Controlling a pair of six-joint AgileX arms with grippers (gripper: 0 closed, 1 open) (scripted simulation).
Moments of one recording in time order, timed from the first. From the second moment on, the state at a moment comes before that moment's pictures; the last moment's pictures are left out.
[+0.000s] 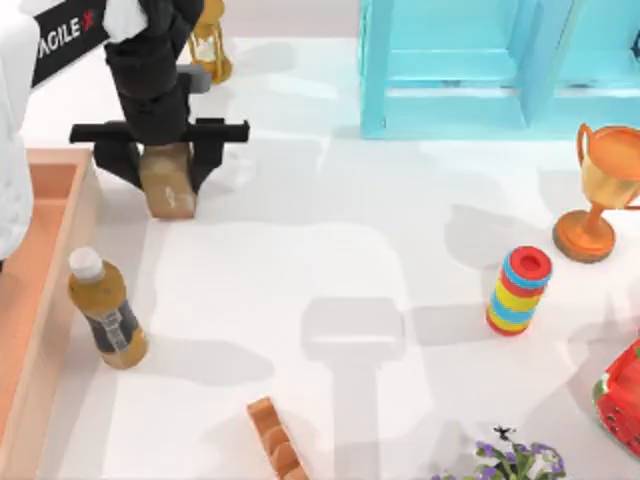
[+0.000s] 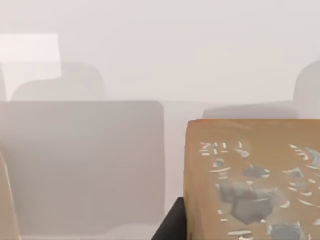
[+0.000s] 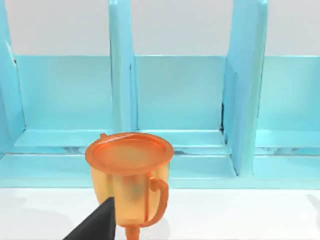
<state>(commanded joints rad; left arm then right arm) -0.25 2.48 2.14 -1.23 0.01 -0.22 0.00 0.00 0.00 0.00 0.00 0.00</state>
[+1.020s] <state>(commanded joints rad) -0.26 2.48 2.14 -1.23 0.01 -0.22 0.00 0.00 0.00 0.00 0.00 0.00</state>
